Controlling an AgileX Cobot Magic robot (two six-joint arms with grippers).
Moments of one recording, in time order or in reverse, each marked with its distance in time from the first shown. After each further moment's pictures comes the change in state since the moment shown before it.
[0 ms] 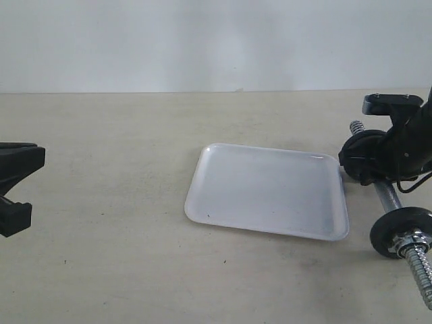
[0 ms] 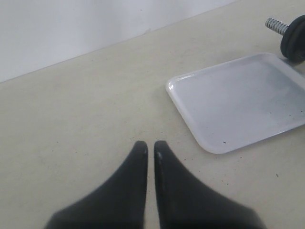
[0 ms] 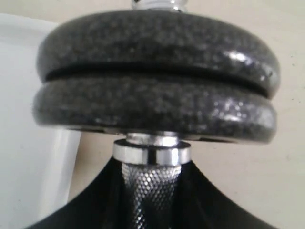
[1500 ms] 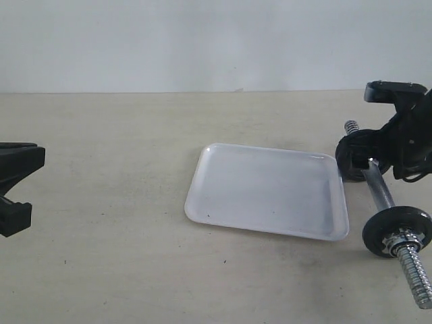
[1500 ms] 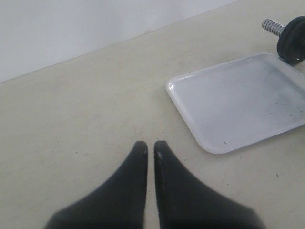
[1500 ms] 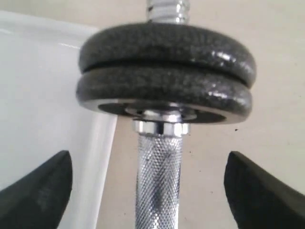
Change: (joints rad) left arm 0.000 0.000 0.000 0.000 0.000 0.000; right arm 0.000 -0.076 -0.019 0.054 0.112 -0.029
